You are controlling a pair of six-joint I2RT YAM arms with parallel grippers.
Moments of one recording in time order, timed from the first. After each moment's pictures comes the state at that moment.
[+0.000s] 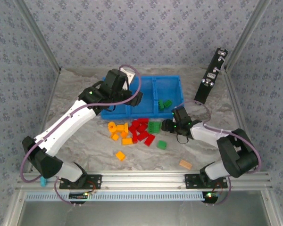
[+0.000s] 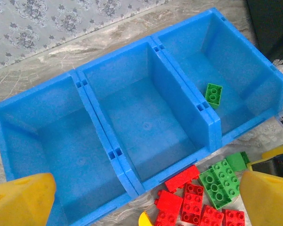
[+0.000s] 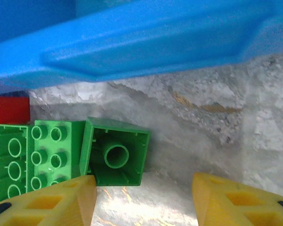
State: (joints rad) left arm -0.73 1.45 1.55 -0.79 -0.20 -0.16; right arm 0.48 1.45 0.62 -0.13 -0.08 0.60
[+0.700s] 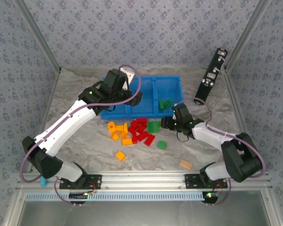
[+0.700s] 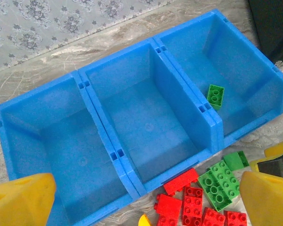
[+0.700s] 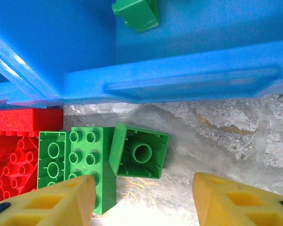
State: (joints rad) left arm -0.73 1.45 1.55 -0.79 -0.21 -0.16; right arm 0.48 1.38 0.65 -0.15 -0.10 0.58
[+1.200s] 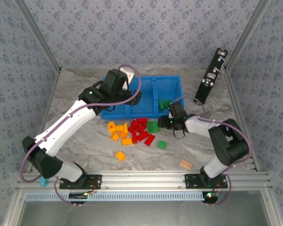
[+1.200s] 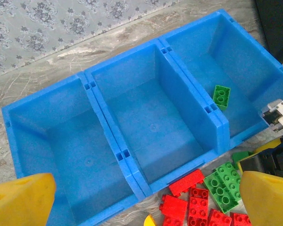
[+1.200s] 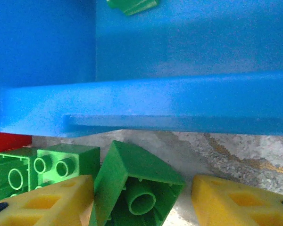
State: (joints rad) left arm -0.73 1.45 1.55 -0.79 -0.23 -0.15; right arm 0.48 1.59 0.74 -0.14 -0.12 0.54
